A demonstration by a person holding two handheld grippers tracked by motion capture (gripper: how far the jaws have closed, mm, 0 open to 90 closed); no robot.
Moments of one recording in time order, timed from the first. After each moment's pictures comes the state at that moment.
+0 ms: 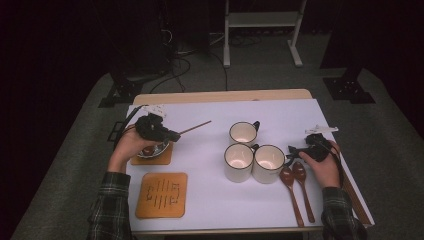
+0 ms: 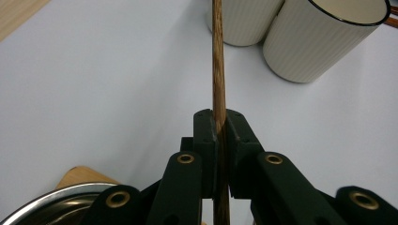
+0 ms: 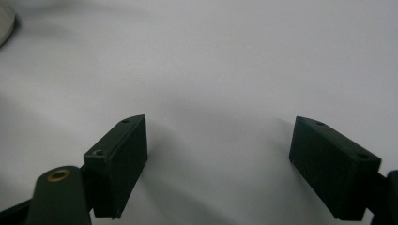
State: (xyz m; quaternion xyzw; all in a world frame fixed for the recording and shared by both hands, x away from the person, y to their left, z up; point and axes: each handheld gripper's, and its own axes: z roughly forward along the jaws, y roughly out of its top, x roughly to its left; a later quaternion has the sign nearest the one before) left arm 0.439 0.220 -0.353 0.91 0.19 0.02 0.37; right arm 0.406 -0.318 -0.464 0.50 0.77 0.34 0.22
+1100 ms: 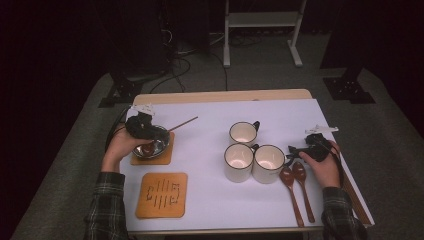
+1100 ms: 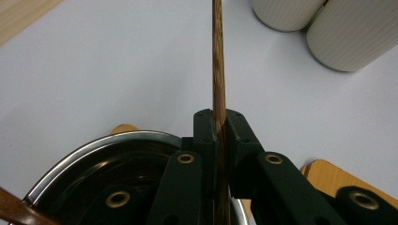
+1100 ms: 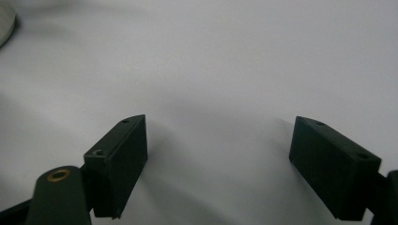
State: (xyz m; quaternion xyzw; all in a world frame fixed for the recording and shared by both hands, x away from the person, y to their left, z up) left arm 0.453 0.257 -0.367 0.90 0.24 0.04 0.37; right arm 0.406 -0.318 -0.464 0.50 0.77 0.34 0.22
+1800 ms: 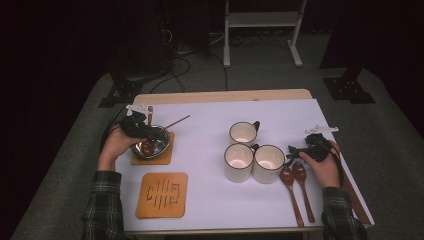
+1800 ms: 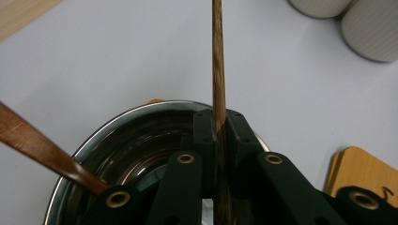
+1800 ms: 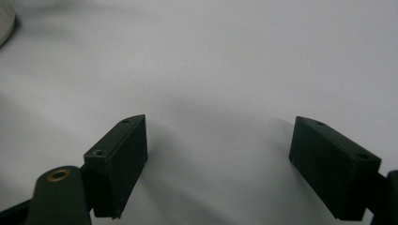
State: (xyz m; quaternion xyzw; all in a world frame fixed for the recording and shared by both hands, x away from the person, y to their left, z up) left arm 0.464 0.279 -0.378 0.89 0.27 0.05 0.35; right arm 0.406 -0.318 -0.464 0.50 0.77 0.34 0.22
